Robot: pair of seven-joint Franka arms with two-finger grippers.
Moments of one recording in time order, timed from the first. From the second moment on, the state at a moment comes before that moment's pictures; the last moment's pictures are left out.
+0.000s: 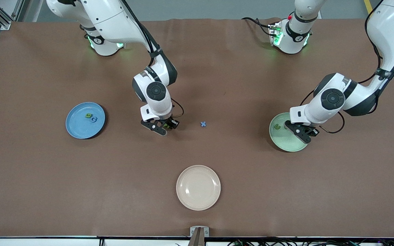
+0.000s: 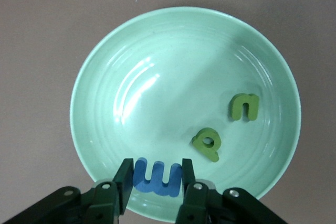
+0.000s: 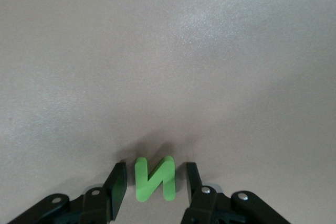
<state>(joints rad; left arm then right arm) 0.82 0.57 -0.99 -2.16 0.78 2.29 0.14 0.76 0.60 -0.12 -1.92 0.04 2.49 1.11</state>
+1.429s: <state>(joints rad) 0.58 0.60 -1.07 -2.11 0.81 2.28 -0.43 0.33 0.29 -0.14 -2.07 0.04 2.15 0.27</state>
